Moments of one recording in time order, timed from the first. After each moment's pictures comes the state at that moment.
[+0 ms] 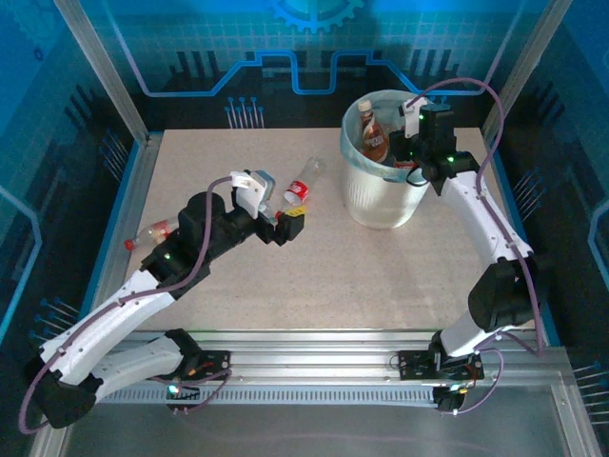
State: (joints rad) left arm -0.67 0.97 0.97 -0.14 0.05 -0.07; right arm 0.17 1.58 1.50 -0.45 0.04 -0.06
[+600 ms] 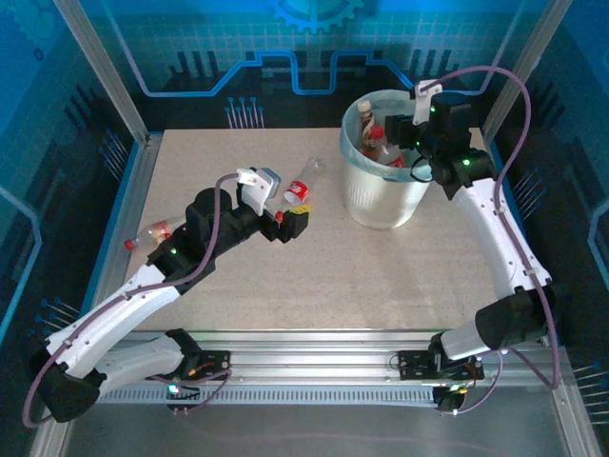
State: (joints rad) left arm -0.67 1.01 0.99 -0.13 0.05 -0.07; right arm 0.22 1.47 1.61 -0.50 0.06 0.06
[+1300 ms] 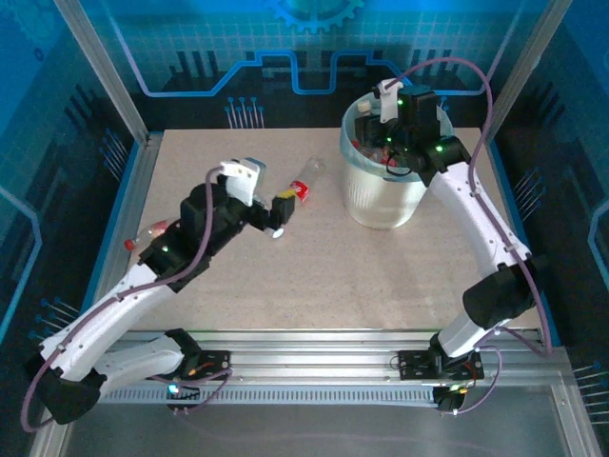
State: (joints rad) left arm -0.63 1.00 1.09 -0.32 -0.21 -0.13; right arm 0.36 1.59 1.74 -0.58 -0.03 0.08
